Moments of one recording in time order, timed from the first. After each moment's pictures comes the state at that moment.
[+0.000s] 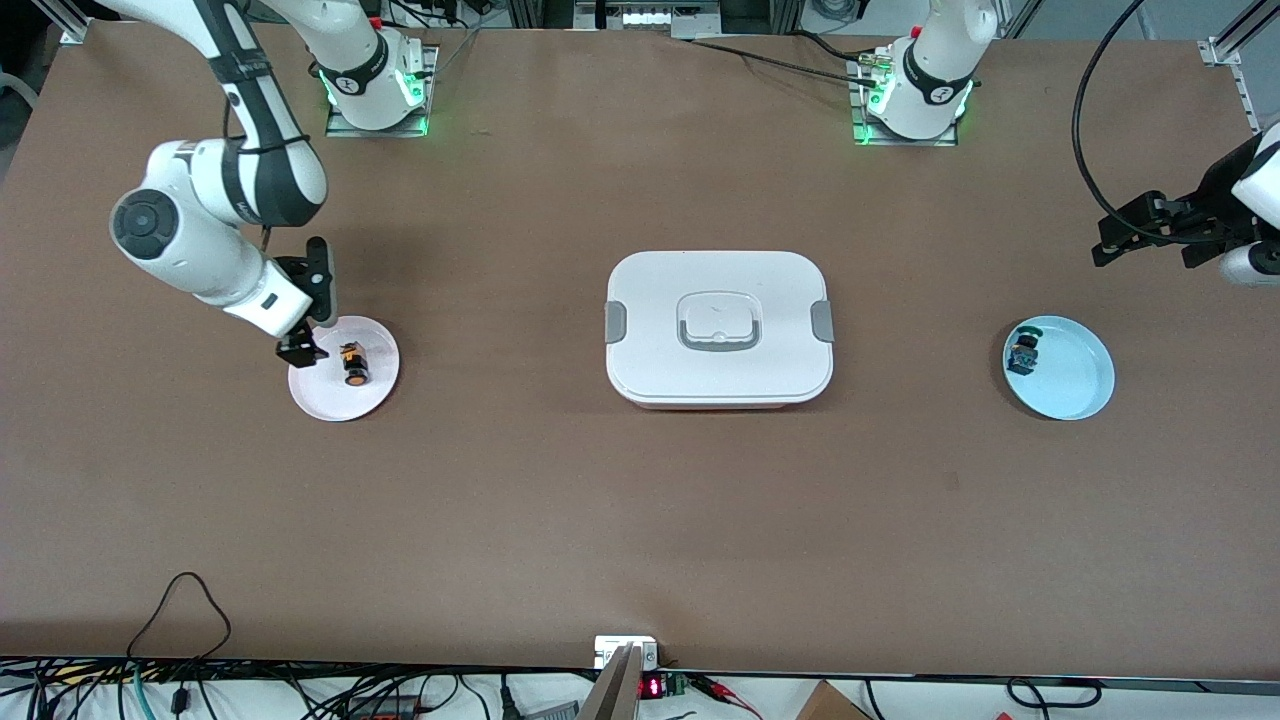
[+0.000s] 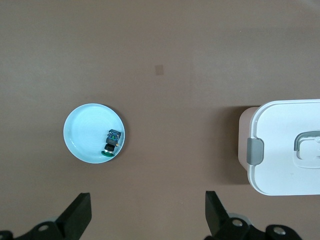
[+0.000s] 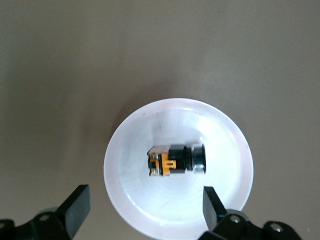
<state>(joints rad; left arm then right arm) 0.07 0.04 -0.07 -1.52 -0.02 1.54 -0.01 0.13 0.20 -0.05 -2.25 0.02 2.42 -1.76</state>
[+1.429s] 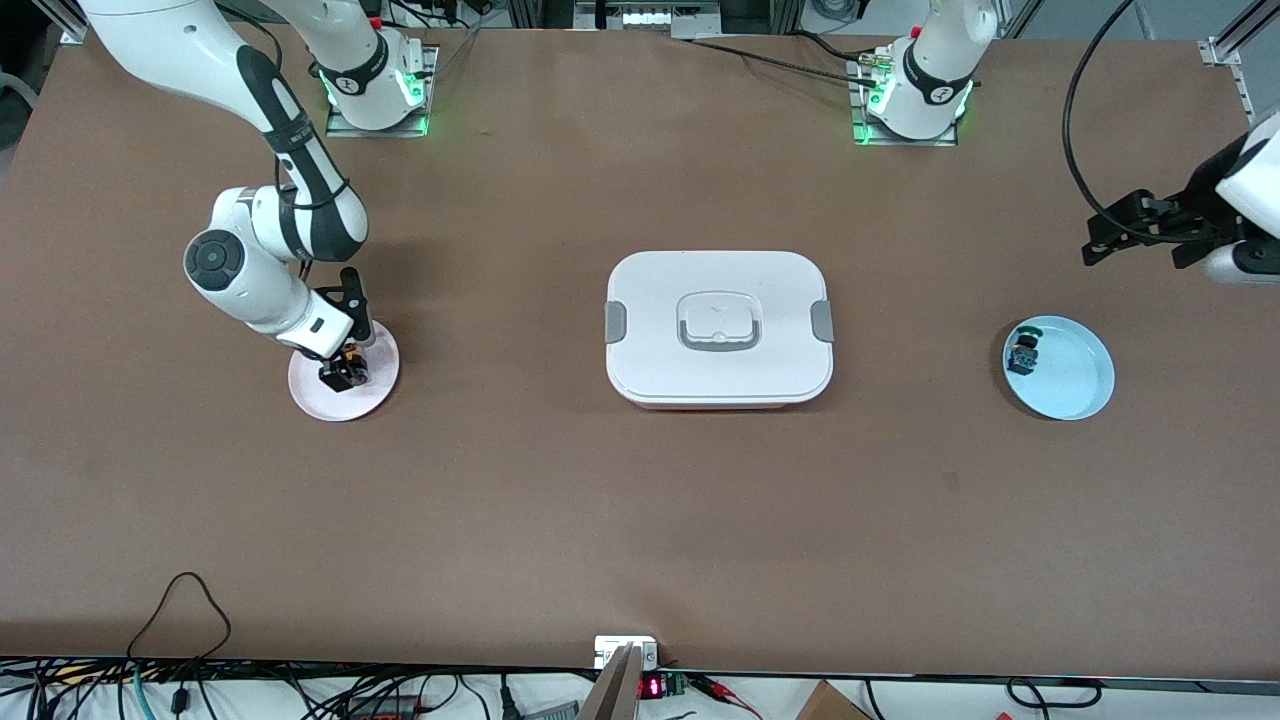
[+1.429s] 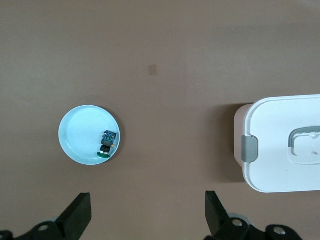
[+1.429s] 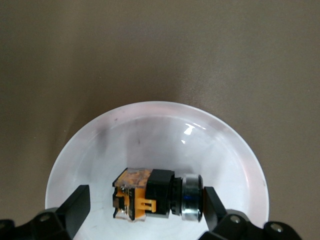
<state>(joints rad) 0.06 0.04 -0.10 -1.52 -0.03 1.54 -0.01 0.13 0.38 -0.05 -2.25 0.02 2.65 -1.84</state>
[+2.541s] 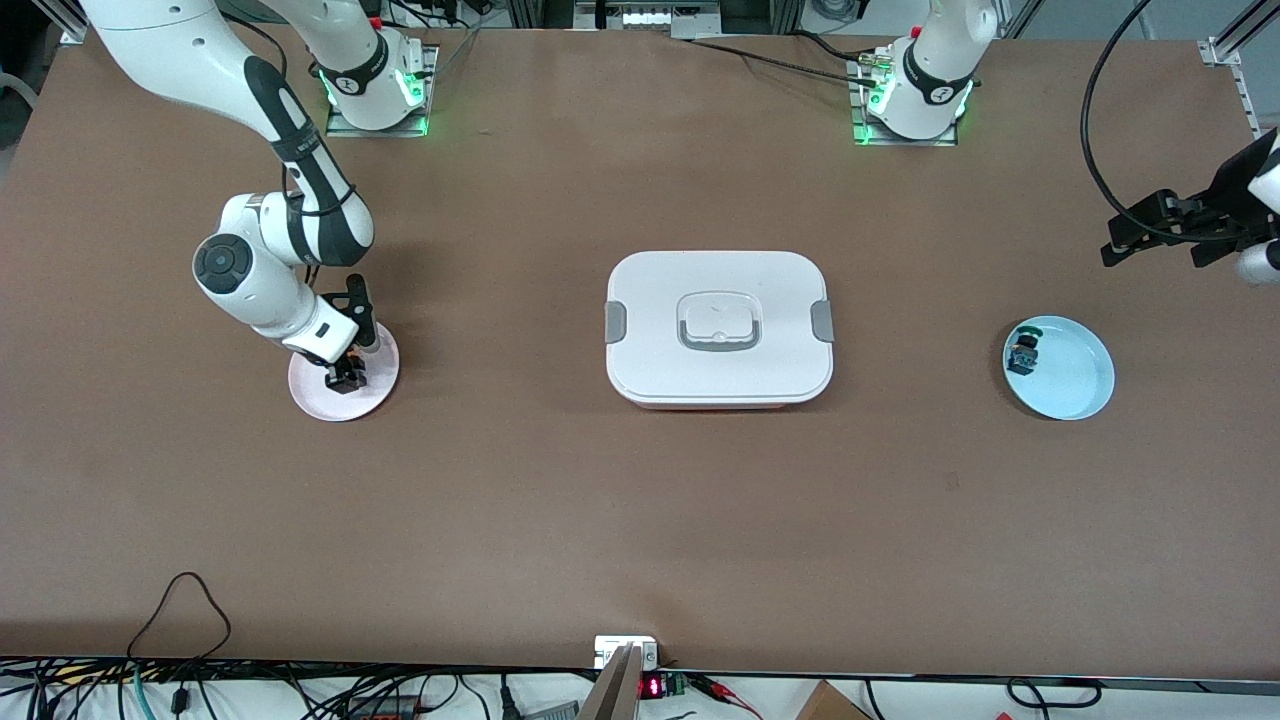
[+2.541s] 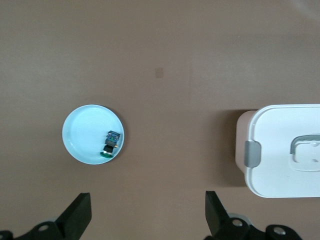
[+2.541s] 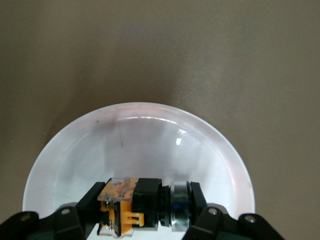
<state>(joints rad) 0.12 0.04 -0.09 -1.51 -0.06 1.54 -0.01 0.13 0.40 -0.04 -2.24 0.02 2.68 -1.83</state>
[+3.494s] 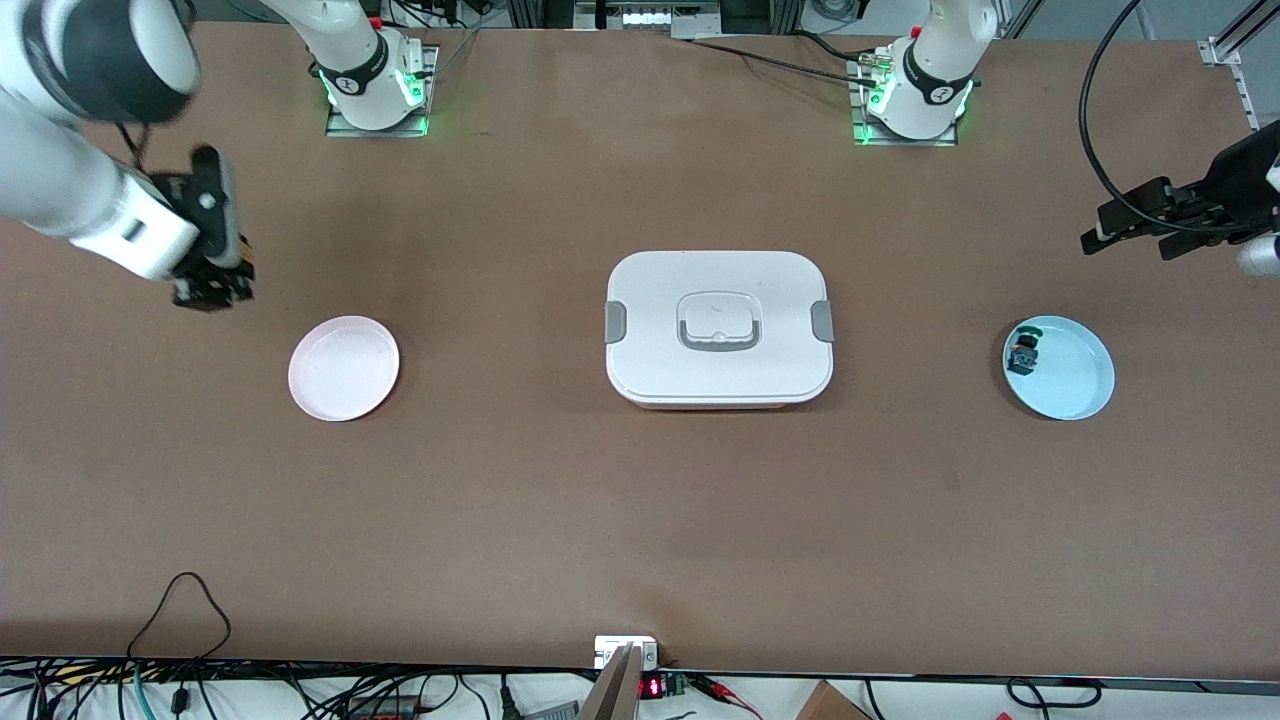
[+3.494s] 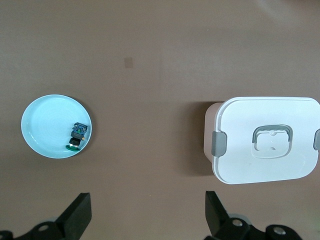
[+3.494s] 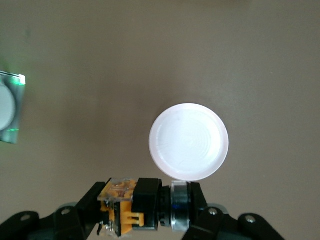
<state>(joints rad) 0.18 0.05 -0.14 -1.51 -0.18 1.50 -0.01 0.13 -0.01 -0.07 -1.79 0.03 1.64 -1.70</state>
